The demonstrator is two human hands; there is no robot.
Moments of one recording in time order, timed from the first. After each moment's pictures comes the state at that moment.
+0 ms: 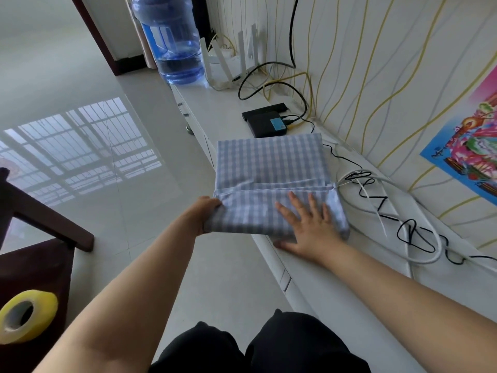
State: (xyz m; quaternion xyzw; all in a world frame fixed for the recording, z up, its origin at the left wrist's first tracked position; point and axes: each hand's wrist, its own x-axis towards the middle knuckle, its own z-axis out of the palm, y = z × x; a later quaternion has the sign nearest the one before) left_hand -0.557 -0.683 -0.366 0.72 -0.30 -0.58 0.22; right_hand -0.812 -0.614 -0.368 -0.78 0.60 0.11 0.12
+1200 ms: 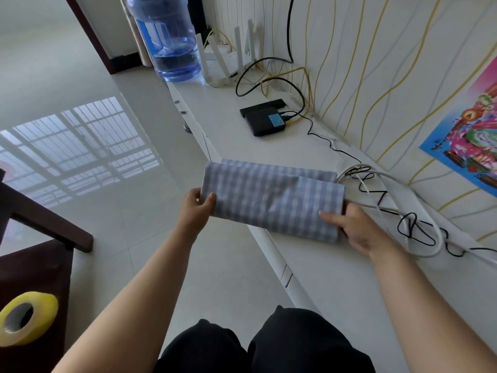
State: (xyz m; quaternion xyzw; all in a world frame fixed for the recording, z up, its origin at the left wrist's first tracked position) left_hand -0.546 -0.656 -0.374 0.70 -0.48 -0.39 0.37; right_hand -0.873 -0.606 -0.357 -0.39 0.58 -0.40 0.59
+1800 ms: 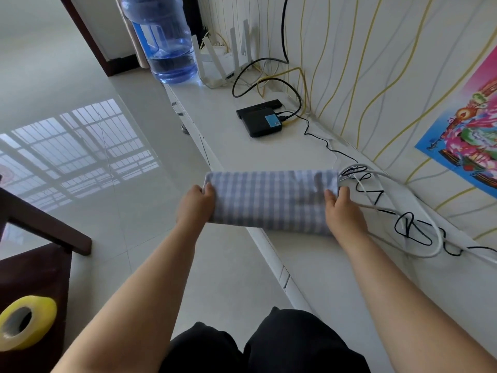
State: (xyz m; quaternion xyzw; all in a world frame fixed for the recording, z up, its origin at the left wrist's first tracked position) left_hand -0.563 -0.681 -0.360 0.81 -0.51 -0.24 0.19; right_hand -0.853 -0.620 -0.358 -0.49 0.82 -0.22 0.22
